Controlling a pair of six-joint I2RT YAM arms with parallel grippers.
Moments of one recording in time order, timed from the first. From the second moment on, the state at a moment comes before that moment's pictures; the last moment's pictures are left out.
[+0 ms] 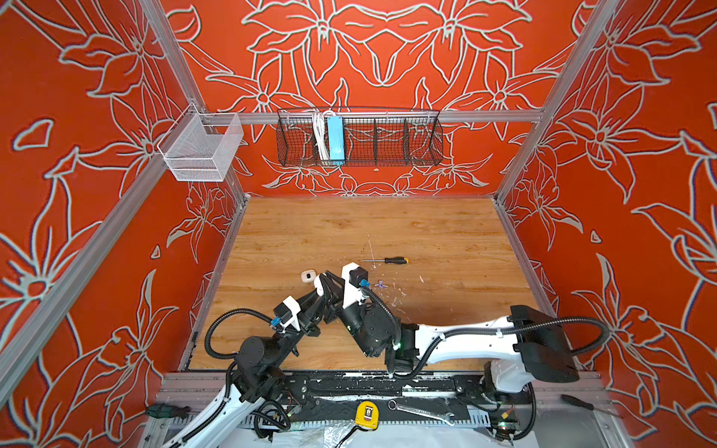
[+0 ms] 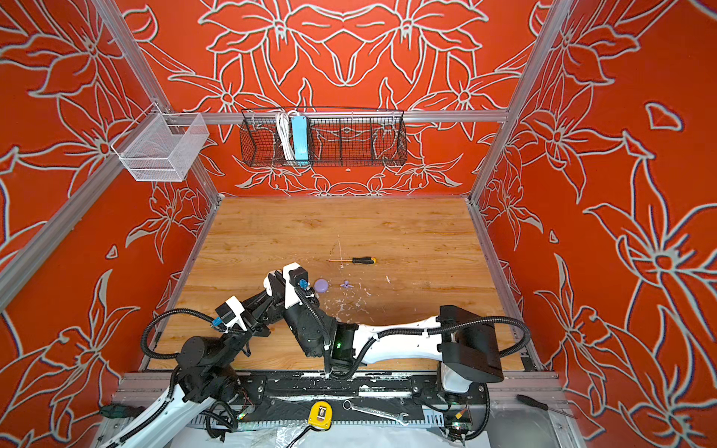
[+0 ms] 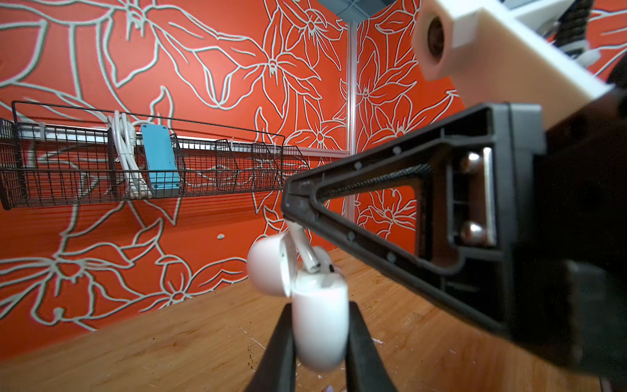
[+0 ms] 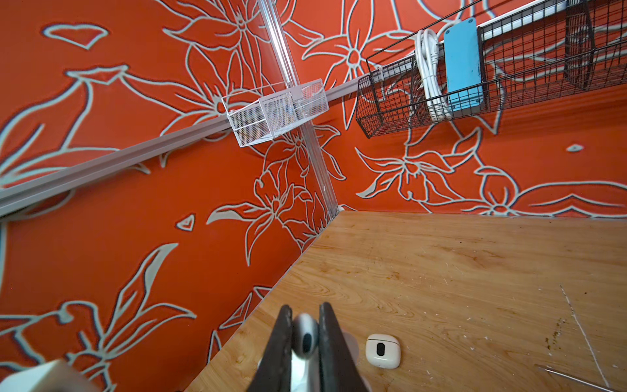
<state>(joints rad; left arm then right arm) -0.66 0.02 0.01 0.40 0.02 0.00 1.42 1.62 1.03 0.78 0.77 0.27</state>
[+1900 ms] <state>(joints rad) -0.66 0.01 0.01 0.31 -0.04 -0.02 1.47 1.68 1.05 0.82 0.89 0.18</state>
